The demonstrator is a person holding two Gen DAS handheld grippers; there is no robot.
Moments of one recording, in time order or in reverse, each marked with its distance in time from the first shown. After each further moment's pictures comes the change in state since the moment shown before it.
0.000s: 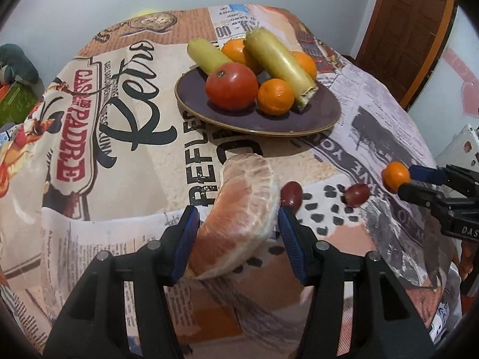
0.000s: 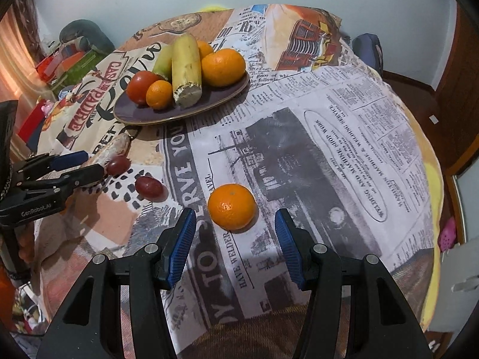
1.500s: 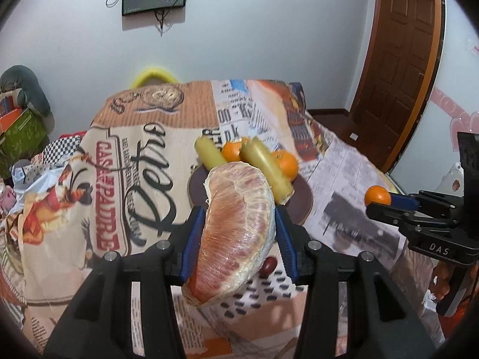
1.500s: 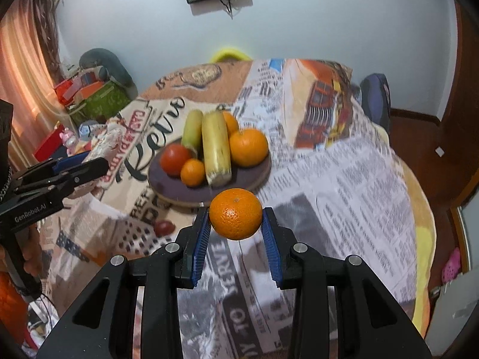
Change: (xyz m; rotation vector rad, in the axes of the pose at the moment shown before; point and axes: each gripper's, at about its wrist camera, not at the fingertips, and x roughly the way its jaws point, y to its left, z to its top) left arm -0.086 -0.007 0.054 -0.012 -0.288 -0.007; right arm -0.048 0.021 0.055 -0.044 -0.215 0.039
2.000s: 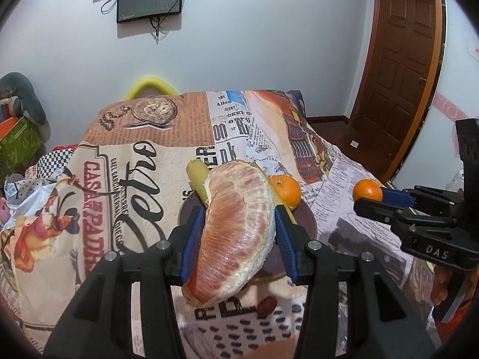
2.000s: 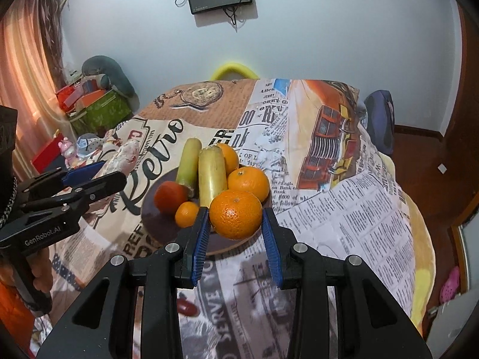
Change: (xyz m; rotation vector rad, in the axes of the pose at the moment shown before) left arm 0.039 -0.004 0.028 0.007 -0.023 -0.002; right arm 0.024 -0.005 0.035 -0.021 -0.035 0.006
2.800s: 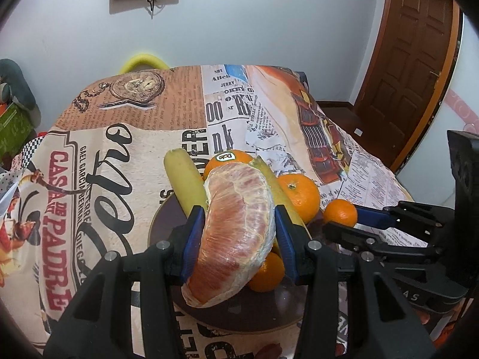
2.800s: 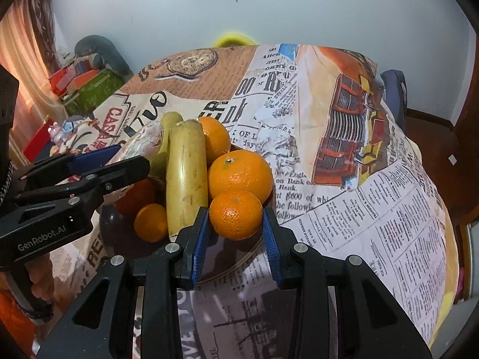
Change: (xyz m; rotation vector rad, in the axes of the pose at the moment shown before) left arm 0.084 -0.001 0.009 -0.025 0.098 -0.013; right arm 0.073 -0.014 0.004 -0.014 0.128 0.021
